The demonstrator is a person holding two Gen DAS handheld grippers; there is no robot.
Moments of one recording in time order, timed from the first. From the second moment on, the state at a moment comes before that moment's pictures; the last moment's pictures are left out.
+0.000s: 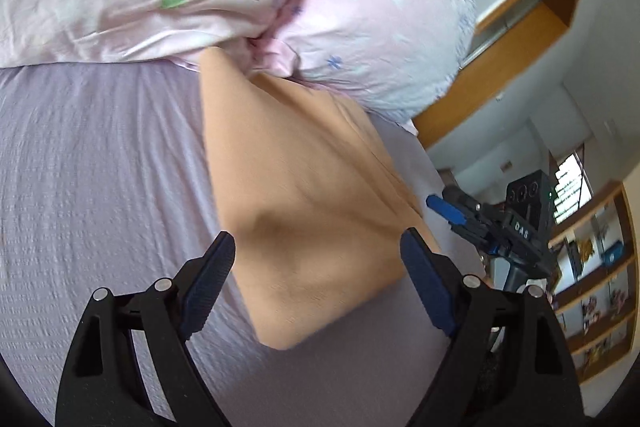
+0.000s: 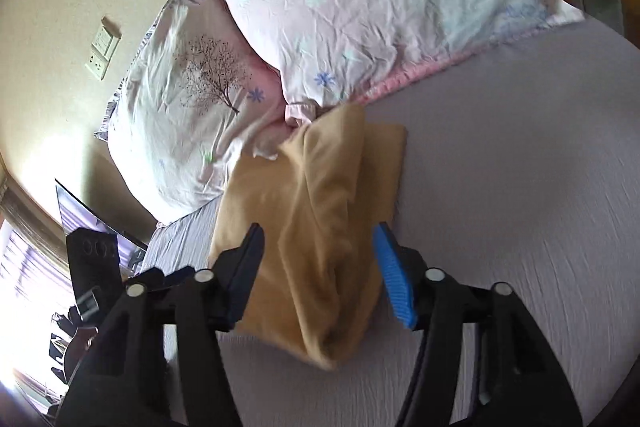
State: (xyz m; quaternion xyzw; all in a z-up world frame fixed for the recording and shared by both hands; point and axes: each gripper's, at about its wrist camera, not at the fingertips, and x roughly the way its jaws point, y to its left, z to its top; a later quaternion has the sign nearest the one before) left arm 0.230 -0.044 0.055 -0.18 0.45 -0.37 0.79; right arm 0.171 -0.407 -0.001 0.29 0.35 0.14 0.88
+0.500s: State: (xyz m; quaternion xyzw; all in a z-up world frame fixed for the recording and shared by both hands) left arm 0.268 -0.054 0.034 -0.22 0.49 -0.35 0.77; right arm 0.251 -0.421 -0.029 0.35 0.43 0.11 0.83
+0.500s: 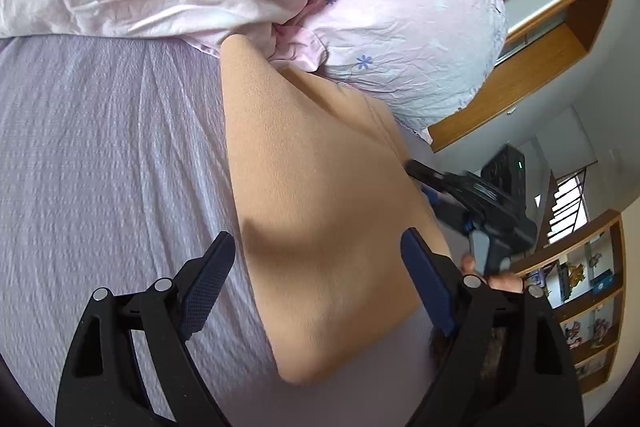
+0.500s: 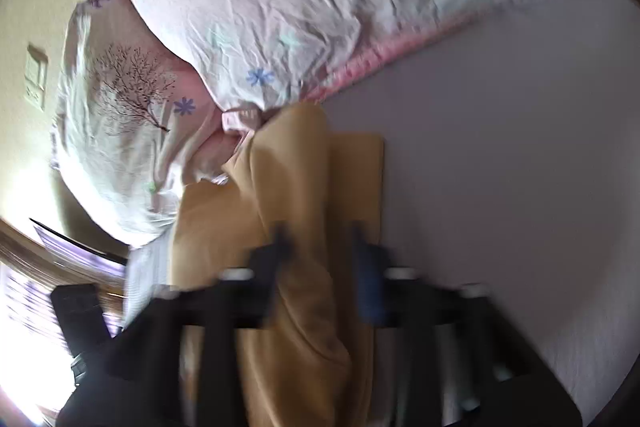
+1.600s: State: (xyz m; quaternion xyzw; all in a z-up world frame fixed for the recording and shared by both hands) left arm 0.183 0.037 0.075 -0.13 0.38 -0.33 0.85; right arm 0.312 -0.283 0.021 0.29 0.42 0.19 0.84
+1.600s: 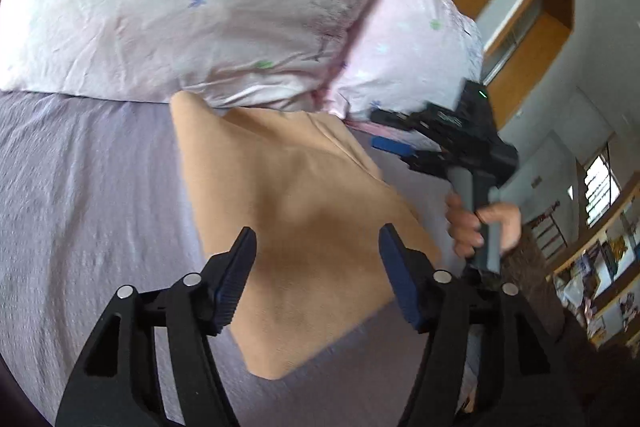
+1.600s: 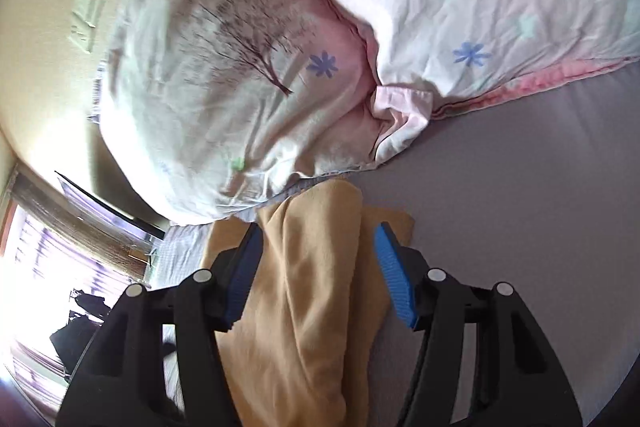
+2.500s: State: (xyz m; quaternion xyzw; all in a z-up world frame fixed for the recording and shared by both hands) left arm 0.104 0.038 0.036 0.01 0.46 -0.11 0.88; right arm 0.085 -0.237 0.035 0.05 0.38 0.09 0.92
